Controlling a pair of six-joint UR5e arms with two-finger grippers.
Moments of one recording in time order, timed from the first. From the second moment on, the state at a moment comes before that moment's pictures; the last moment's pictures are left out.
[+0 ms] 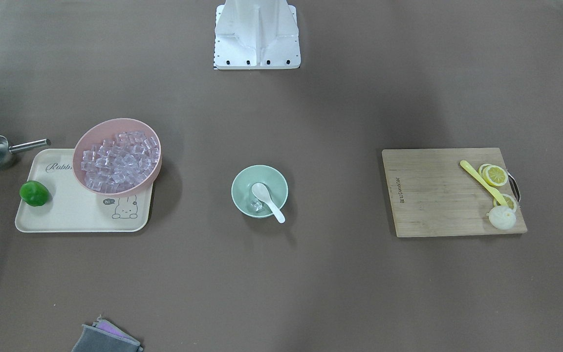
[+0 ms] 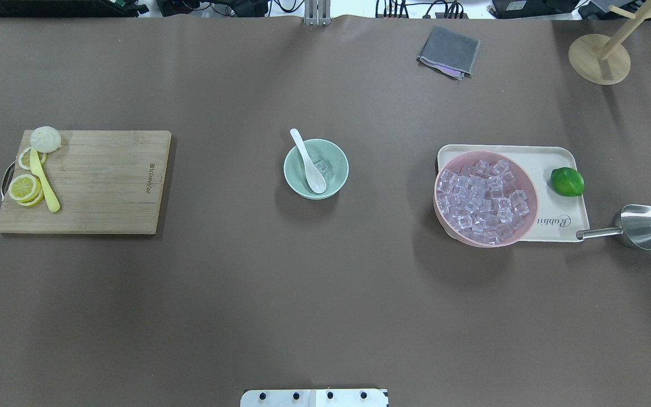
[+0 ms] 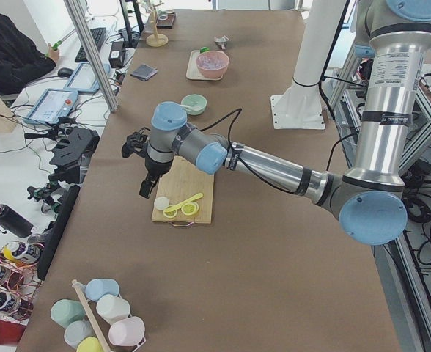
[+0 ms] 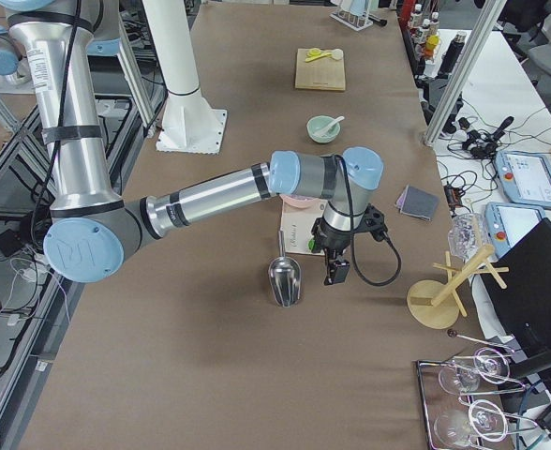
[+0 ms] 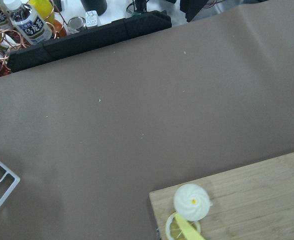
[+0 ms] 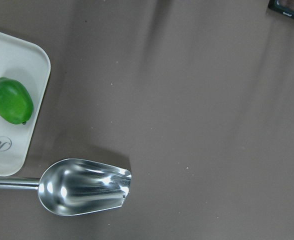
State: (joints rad) left arm -1.44 -1.64 -1.76 -1.82 -2.20 -0.17; right arm 1.50 -1.46 1.77 -1.96 2.19 -0.30
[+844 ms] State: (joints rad) left arm -1.55 -1.53 -1.72 -1.73 -2.26 -0.20; right arm 1.60 -1.61 1.67 -1.80 2.31 -0.16
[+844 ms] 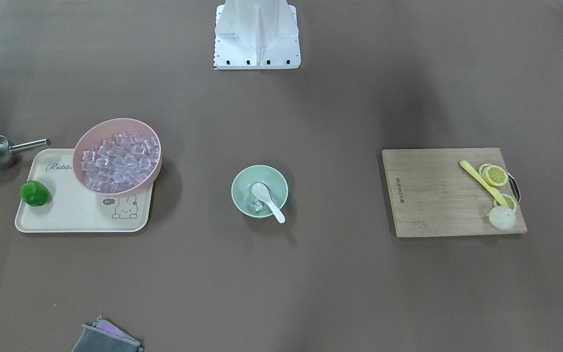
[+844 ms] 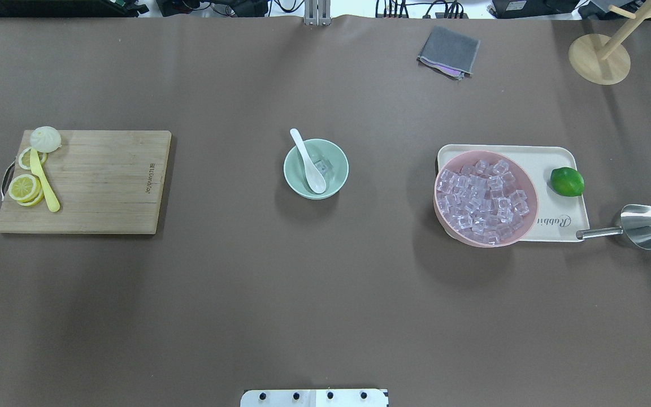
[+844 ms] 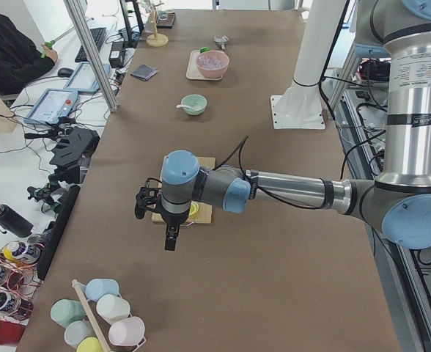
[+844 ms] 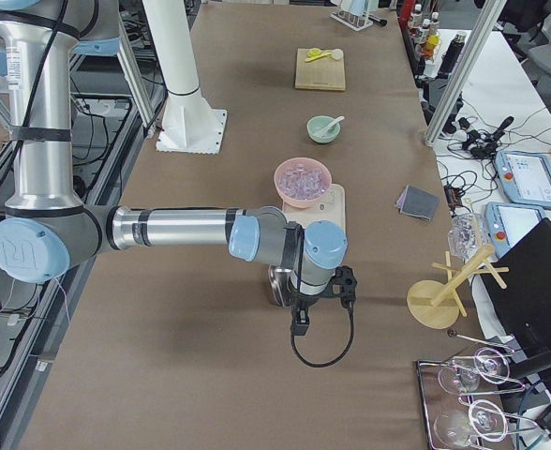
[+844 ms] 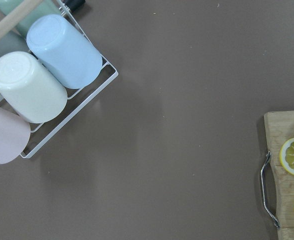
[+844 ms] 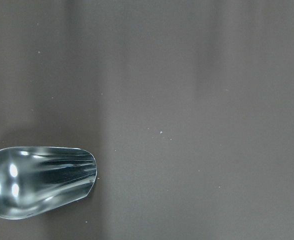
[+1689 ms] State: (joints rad) left arm -1.55 -1.53 -1.72 -1.70 -2.27 -0.22; right arm 1.61 -1.59 1.70 -1.80 2.32 -0.11
